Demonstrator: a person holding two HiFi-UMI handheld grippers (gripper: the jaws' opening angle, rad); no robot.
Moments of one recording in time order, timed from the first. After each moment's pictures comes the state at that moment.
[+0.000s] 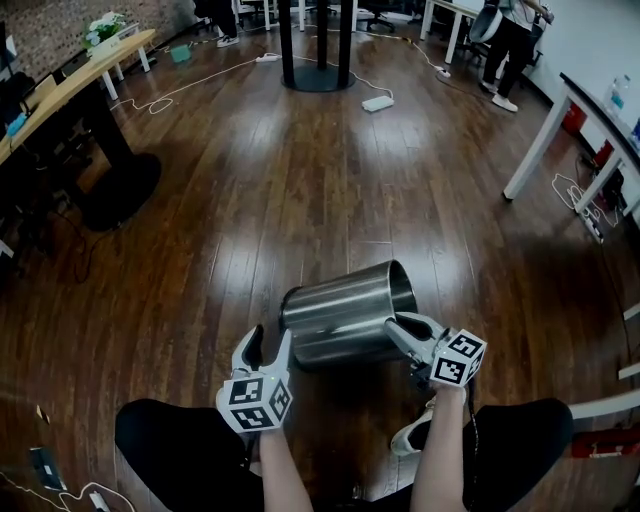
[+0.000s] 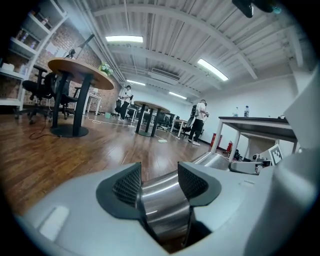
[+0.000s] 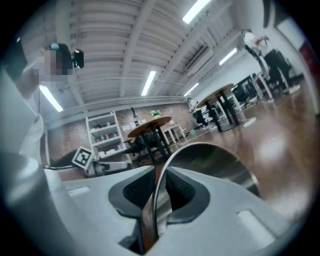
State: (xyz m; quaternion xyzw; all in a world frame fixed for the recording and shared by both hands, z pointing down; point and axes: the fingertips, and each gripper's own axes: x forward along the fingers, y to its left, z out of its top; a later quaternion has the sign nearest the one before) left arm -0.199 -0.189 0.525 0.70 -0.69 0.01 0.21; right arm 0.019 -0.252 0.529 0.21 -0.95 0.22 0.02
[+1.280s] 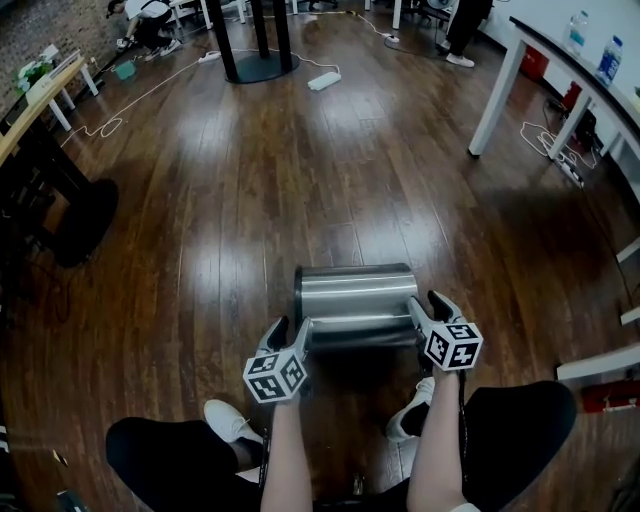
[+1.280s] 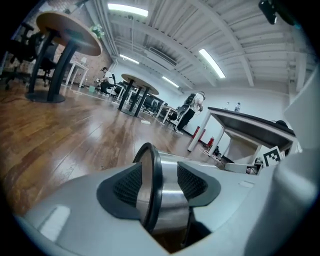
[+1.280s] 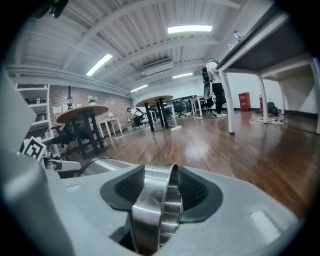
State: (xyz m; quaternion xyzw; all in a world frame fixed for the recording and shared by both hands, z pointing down) left arm -0.087 -0.262 0.625 0.75 -0.59 0.01 0.31; right arm 0.193 -0.307 0.614 0.55 -0.80 0.22 0.12
